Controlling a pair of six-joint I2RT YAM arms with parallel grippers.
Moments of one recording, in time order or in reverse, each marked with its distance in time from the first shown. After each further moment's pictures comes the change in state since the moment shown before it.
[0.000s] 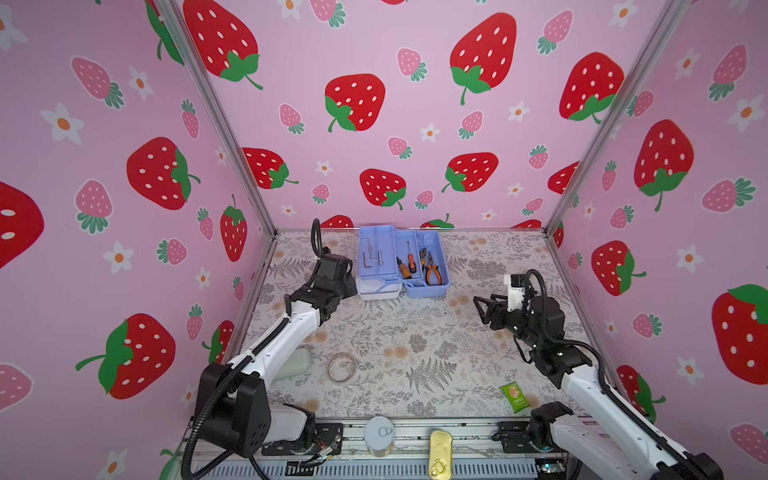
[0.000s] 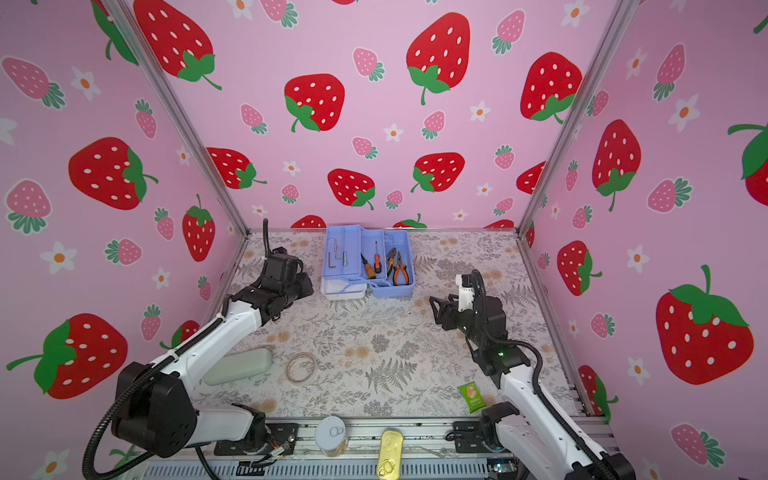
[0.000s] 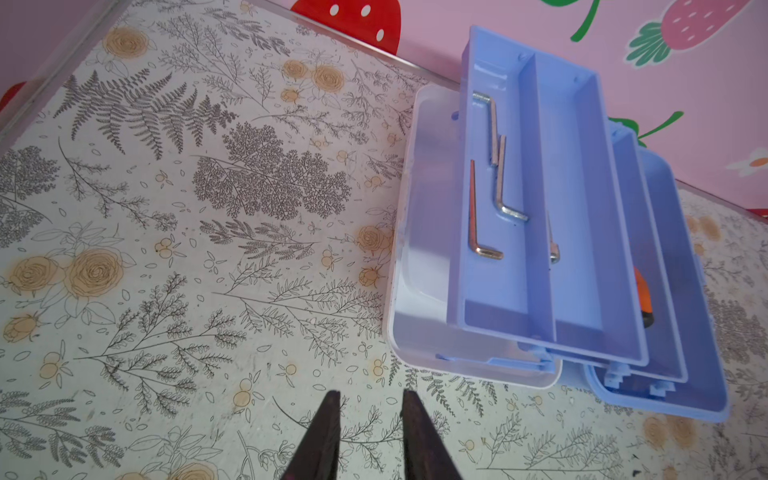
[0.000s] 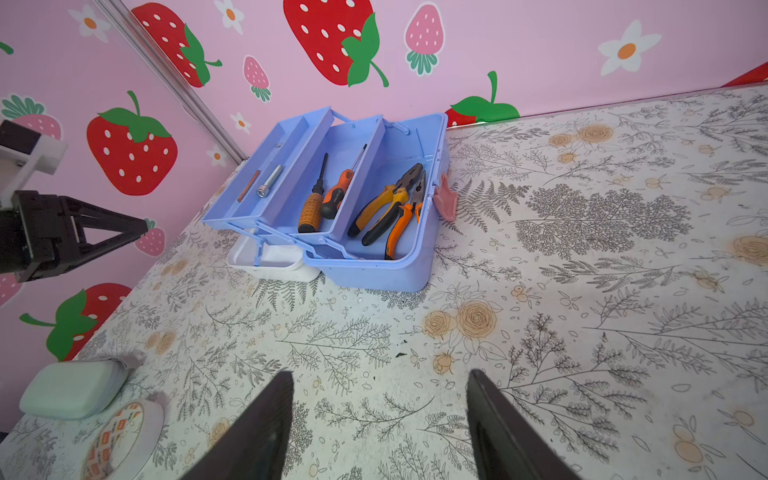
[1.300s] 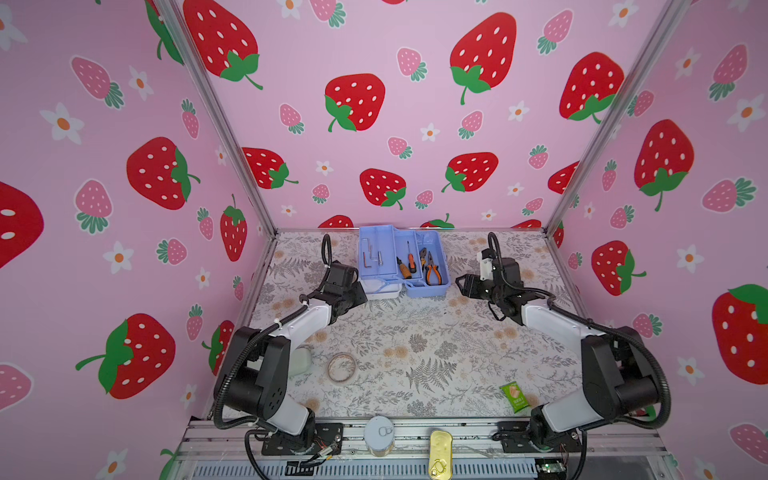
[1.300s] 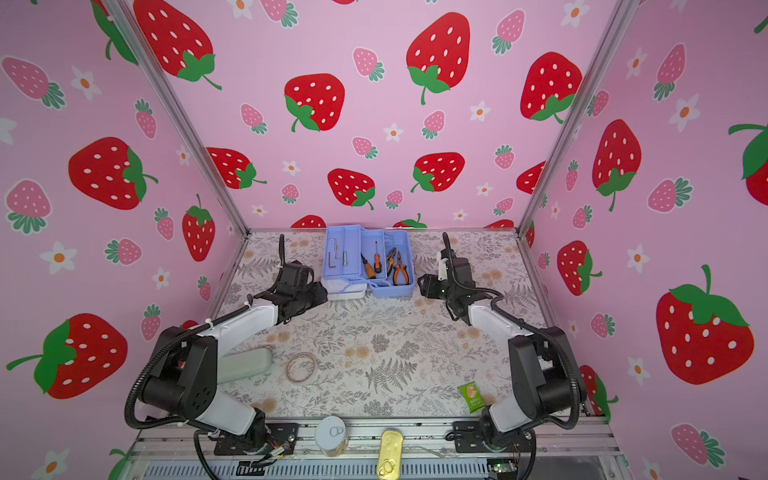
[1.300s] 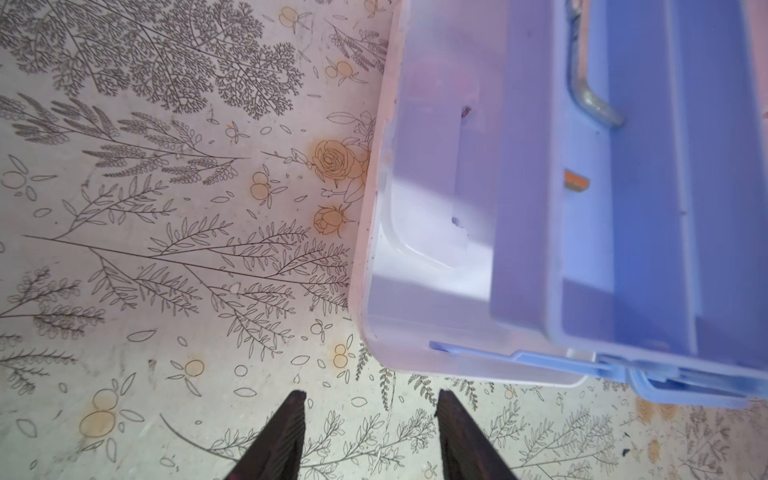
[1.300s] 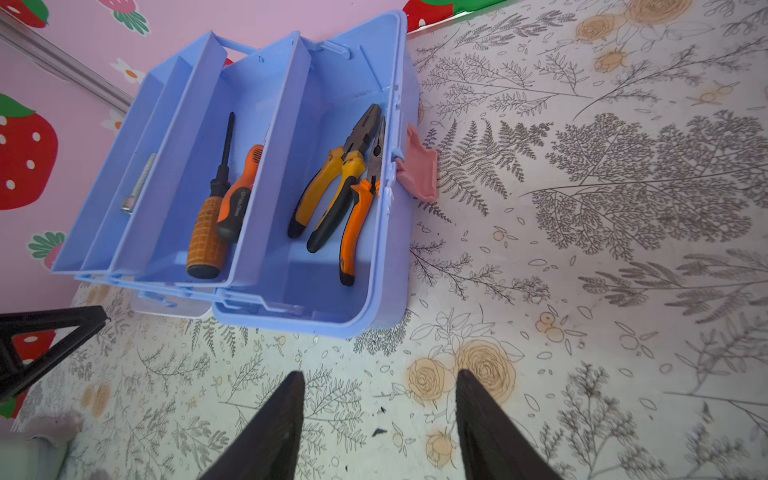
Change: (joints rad) left arm 0.018 0.216 -0.084 0.223 0.195 -0.084; right arm -0.005 0.705 0.407 0.012 -0.002 0.074
